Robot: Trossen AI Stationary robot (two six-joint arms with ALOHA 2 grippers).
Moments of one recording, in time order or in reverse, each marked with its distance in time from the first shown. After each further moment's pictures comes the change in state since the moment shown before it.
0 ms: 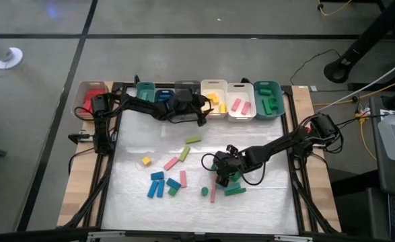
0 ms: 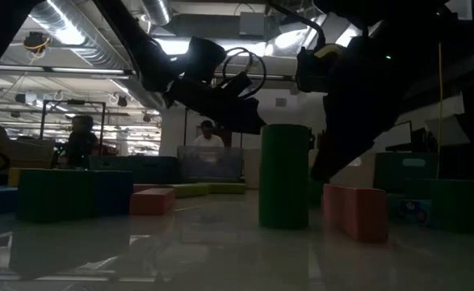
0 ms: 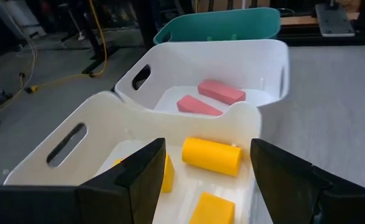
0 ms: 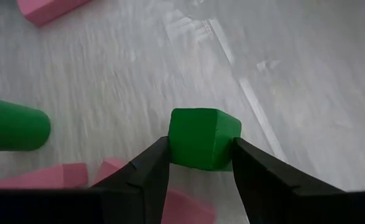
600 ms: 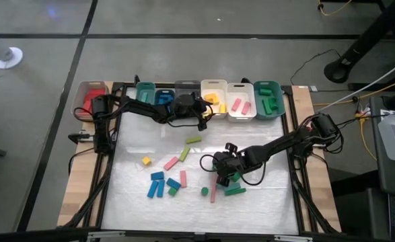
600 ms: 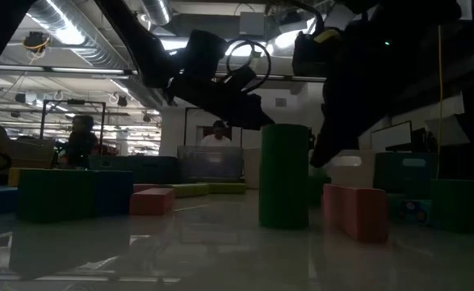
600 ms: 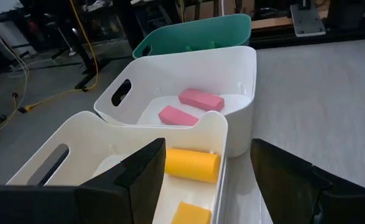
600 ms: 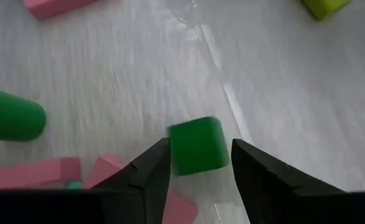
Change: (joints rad) left arm -0.043 -0.010 0.000 0.004 0.000 0.063; right arm 0.000 -0.022 0.076 -0.109 0.057 -0.103
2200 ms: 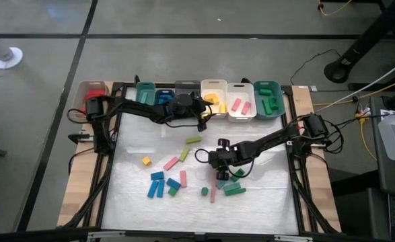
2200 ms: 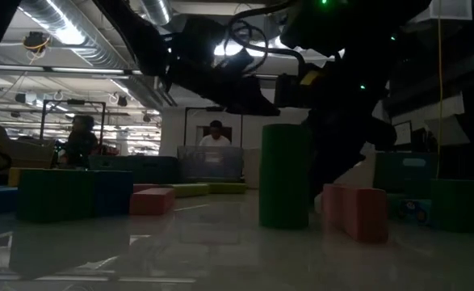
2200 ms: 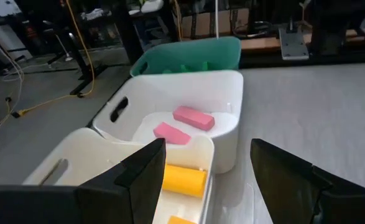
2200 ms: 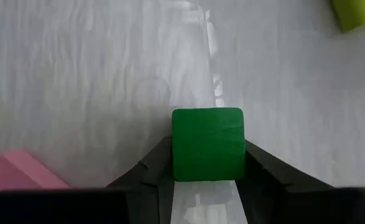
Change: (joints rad) left arm -0.022 -0.077 -0.001 -0.043 0.000 -0.035; right arm -0.105 0.103 0.004 0.048 -0.070 -0.329
